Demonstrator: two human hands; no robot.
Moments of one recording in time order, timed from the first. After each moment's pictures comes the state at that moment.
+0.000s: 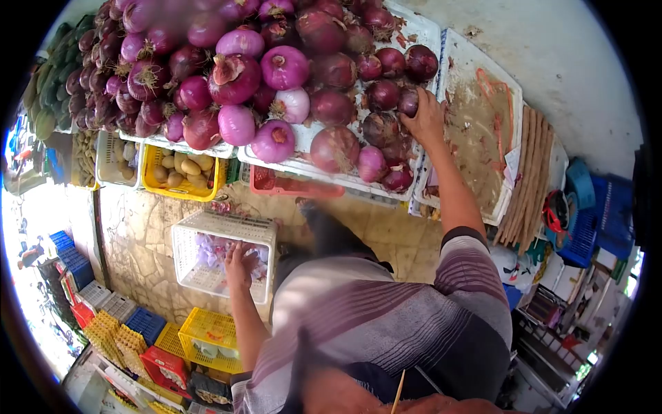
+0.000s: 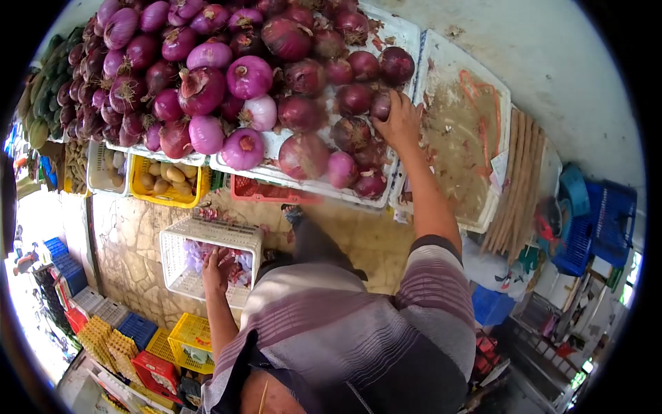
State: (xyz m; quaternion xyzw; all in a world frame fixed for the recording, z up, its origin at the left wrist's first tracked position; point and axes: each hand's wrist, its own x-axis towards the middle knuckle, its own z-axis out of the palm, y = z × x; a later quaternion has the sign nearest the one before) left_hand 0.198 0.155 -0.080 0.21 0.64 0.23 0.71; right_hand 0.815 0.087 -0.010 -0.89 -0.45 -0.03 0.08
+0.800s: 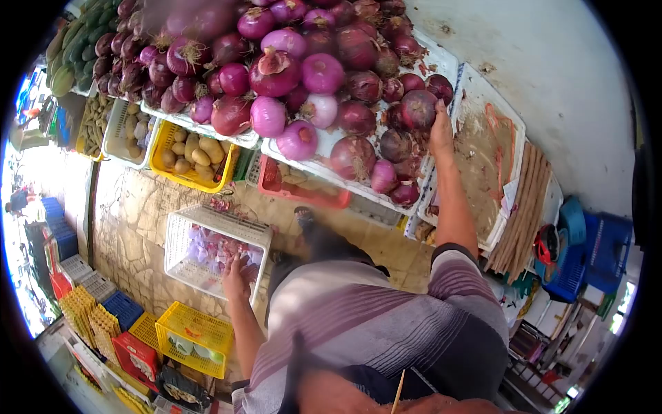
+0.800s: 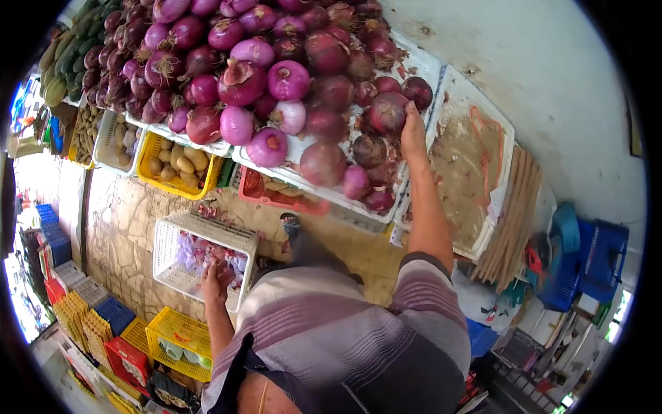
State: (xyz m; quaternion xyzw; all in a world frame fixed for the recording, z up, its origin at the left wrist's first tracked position) left_hand 0.159 0.110 -0.082 0.14 0.66 0.29 0.68; right_hand 0.814 0.133 0.000 -0.68 -0.26 0.28 0.63
